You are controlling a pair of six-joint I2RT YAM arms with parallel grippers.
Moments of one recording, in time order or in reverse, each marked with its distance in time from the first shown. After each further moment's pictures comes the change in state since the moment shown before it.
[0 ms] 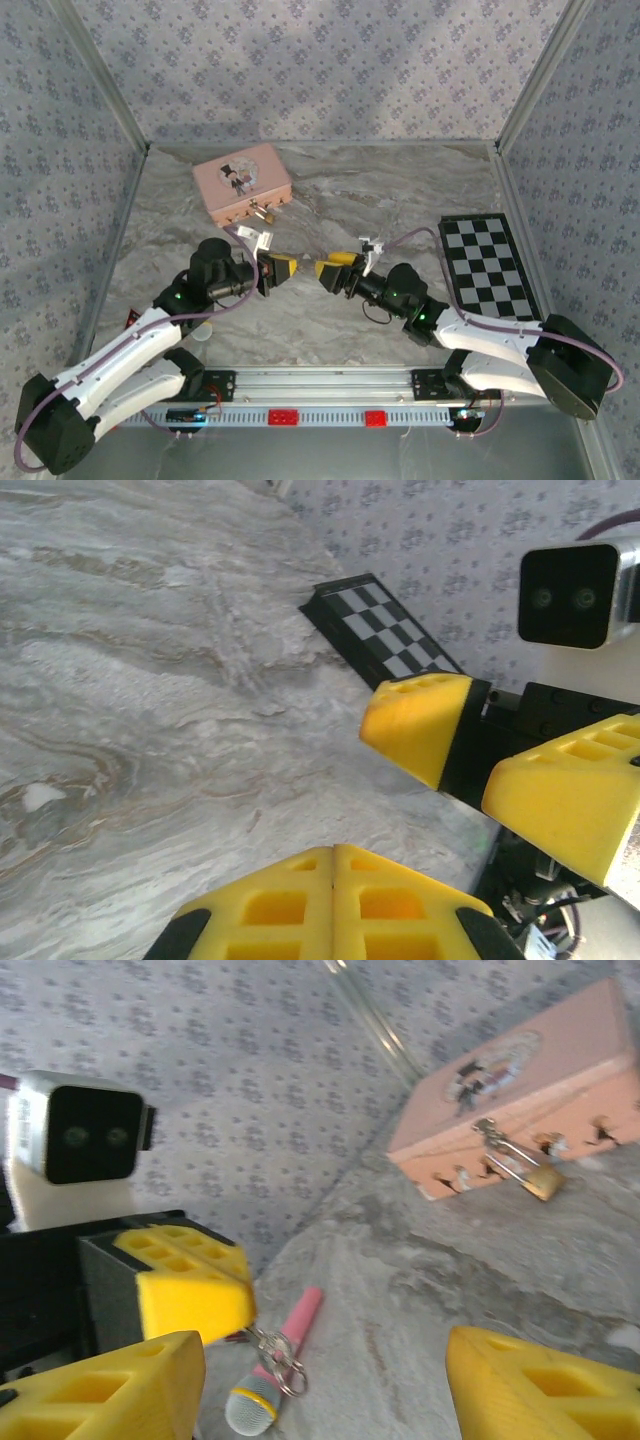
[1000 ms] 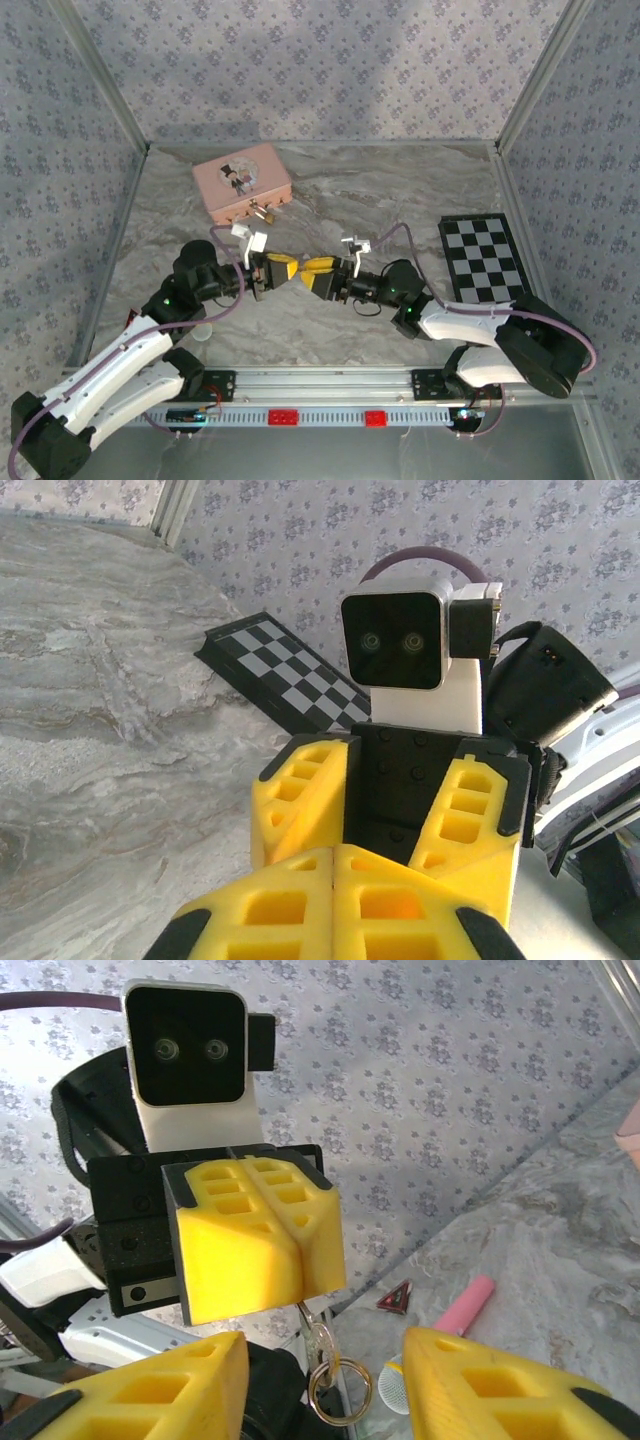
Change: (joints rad) left arm 0.000 -0.089 0.028 0.049 0.145 -0.016; right arm -0.023 0.179 0.042 0.328 -0.366 0.089
